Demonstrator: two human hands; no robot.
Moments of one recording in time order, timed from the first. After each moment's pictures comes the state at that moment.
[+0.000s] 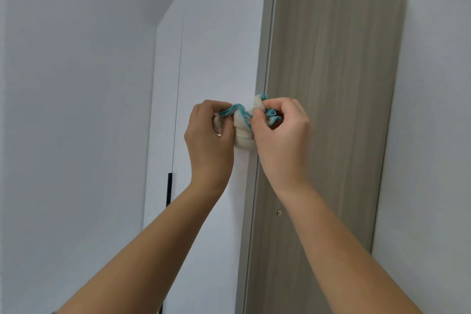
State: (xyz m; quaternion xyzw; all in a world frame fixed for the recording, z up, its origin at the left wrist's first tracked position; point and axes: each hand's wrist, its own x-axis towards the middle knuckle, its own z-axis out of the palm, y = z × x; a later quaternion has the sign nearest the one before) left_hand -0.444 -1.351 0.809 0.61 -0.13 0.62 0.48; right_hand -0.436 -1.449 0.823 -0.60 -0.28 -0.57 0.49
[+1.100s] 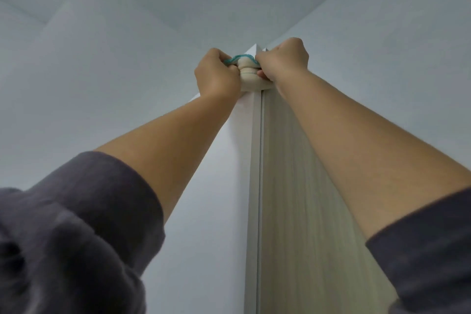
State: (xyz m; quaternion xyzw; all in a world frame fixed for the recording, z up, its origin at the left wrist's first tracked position) left_hand -0.422 -1.343 1.148 0.53 -0.18 0.65 0.52; right_hand -0.438 -1.442 1.179 -0.61 -0.25 -0.58 0.48
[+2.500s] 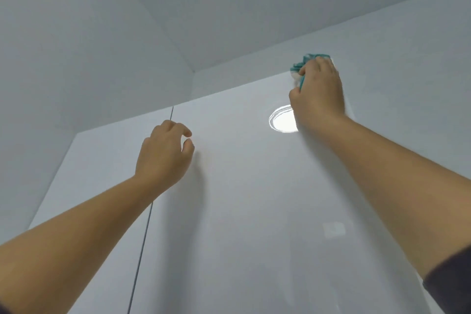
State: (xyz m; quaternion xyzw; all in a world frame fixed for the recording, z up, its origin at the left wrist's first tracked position) left_hand -0.234 -1.128 1.063 0.66 -0.25 0.63 0.32; right_hand -0.380 -1.349 1.152 -0.60 0.04 -0.80 -0.04
